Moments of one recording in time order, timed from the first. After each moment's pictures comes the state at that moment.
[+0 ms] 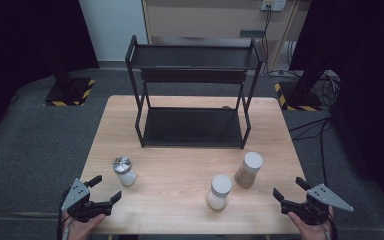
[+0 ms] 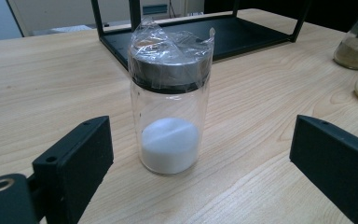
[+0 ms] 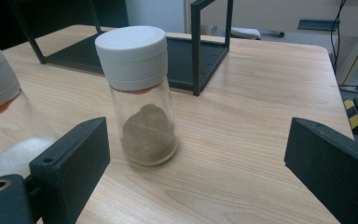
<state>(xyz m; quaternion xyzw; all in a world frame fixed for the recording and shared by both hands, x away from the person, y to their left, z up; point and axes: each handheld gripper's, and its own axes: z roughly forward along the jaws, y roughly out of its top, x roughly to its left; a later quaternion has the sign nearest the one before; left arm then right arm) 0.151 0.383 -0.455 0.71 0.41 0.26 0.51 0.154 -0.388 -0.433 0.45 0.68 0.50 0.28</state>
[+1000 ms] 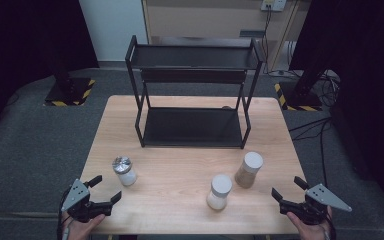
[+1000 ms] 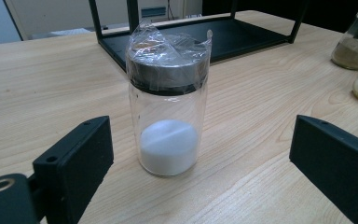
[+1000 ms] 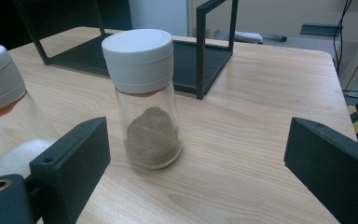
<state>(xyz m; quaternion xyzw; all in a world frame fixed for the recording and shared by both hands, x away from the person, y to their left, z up) 0.151 0.384 -0.456 0.71 0.40 0.26 0.51 0.155 -0.387 -0.435 0.44 0.68 0.51 0.28</state>
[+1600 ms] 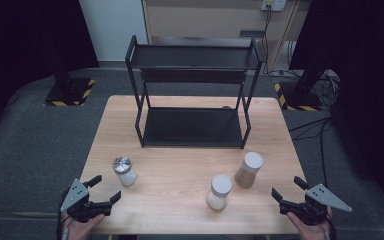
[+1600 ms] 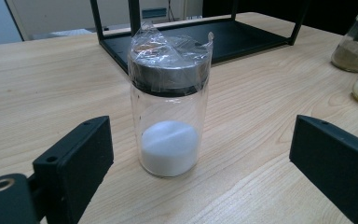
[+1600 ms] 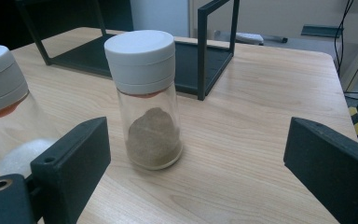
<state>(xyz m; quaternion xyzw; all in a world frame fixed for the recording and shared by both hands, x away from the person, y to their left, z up) 0.150 0.385 -0.455 0.71 0.40 0.26 0.51 0.154 -0.387 -0.435 0.44 0.68 0.51 0.28</state>
